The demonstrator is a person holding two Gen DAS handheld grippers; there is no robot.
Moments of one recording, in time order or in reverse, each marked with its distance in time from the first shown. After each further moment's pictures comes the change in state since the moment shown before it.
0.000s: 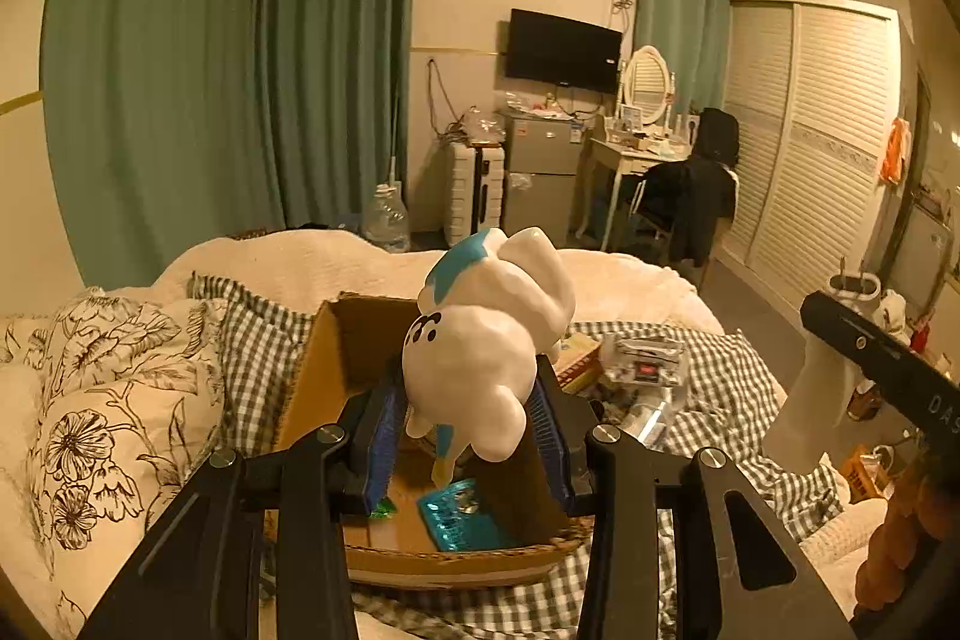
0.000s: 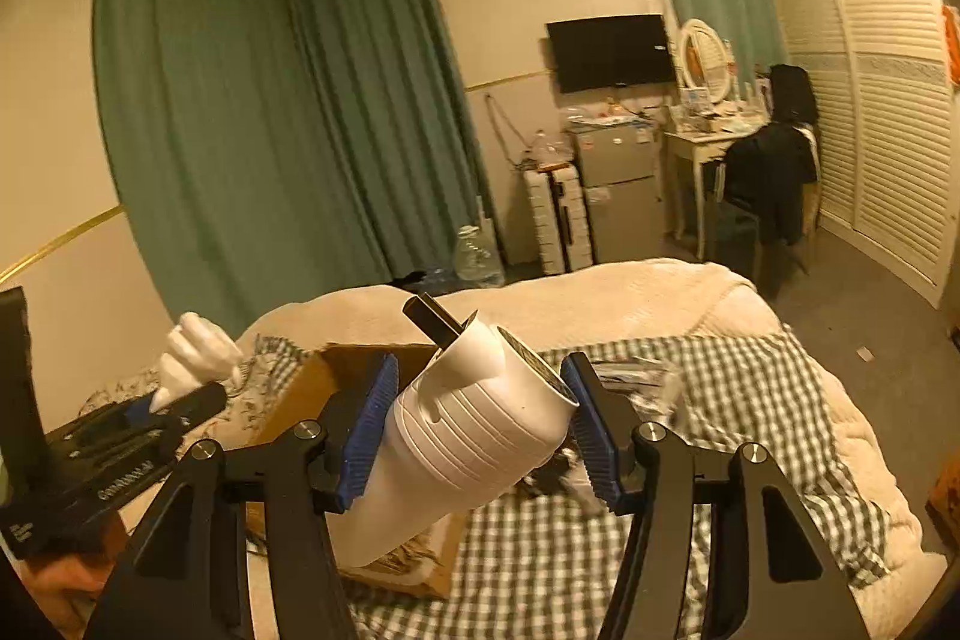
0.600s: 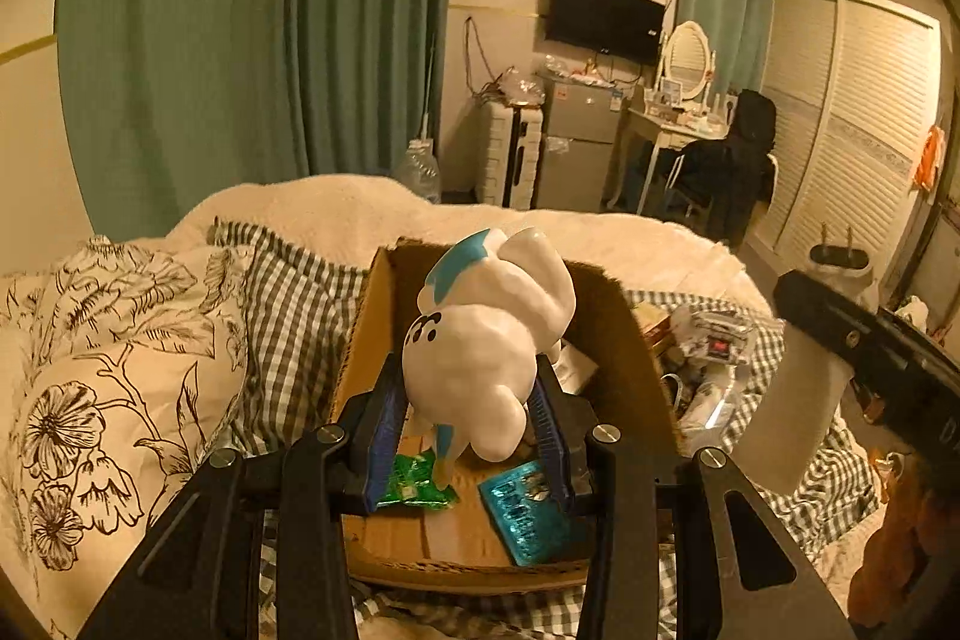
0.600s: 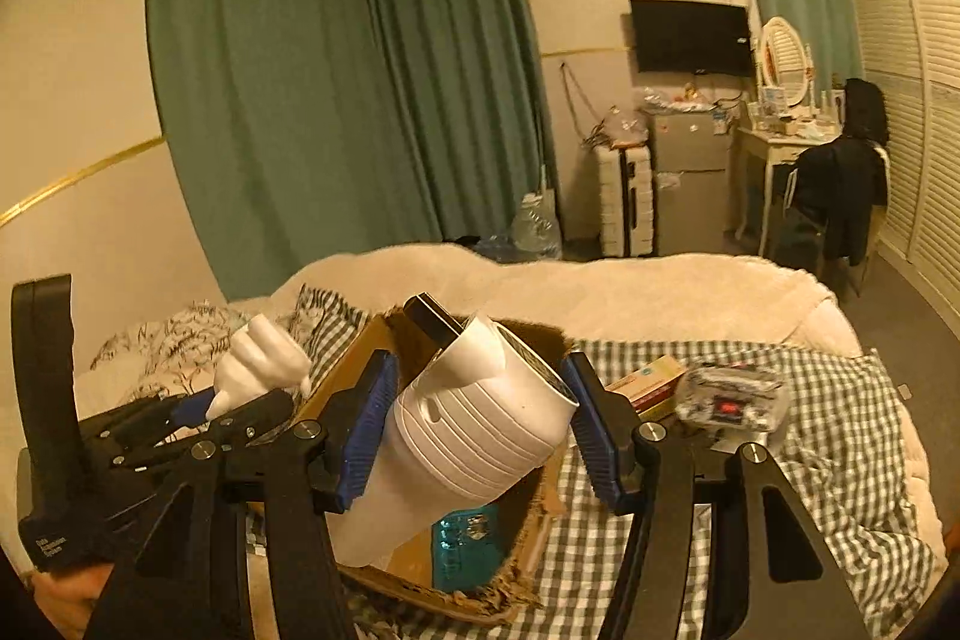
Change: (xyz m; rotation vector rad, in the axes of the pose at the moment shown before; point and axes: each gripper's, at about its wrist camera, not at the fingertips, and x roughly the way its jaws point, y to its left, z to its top) left arm 0.053 0.052 -0.017 -0.049 0.101 0.051; right arm 0.090 0.067 -0.029 -0.120 0.106 0.110
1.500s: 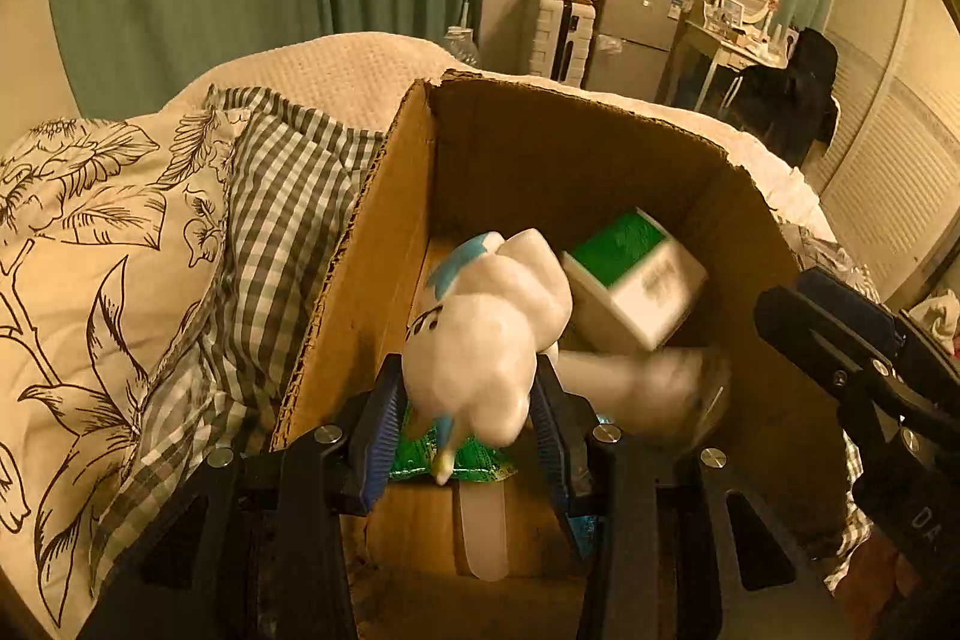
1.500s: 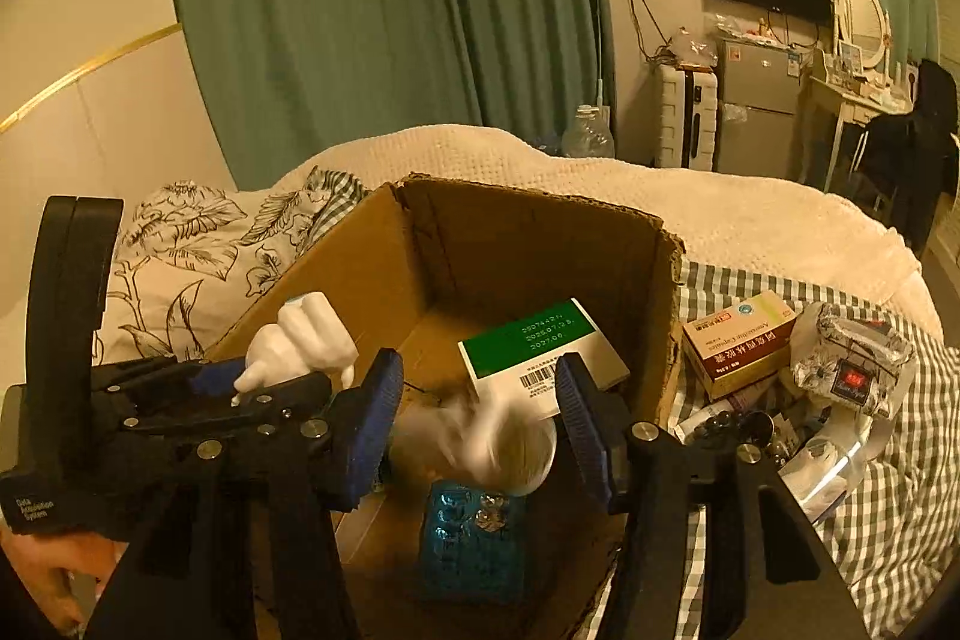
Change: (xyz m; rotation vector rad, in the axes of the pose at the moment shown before) left arm 0.107 0.024 -0.034 -0.068 0.261 0.067; right arm 0.112 -0.002 -0.050 -0.069 0.190 0.084
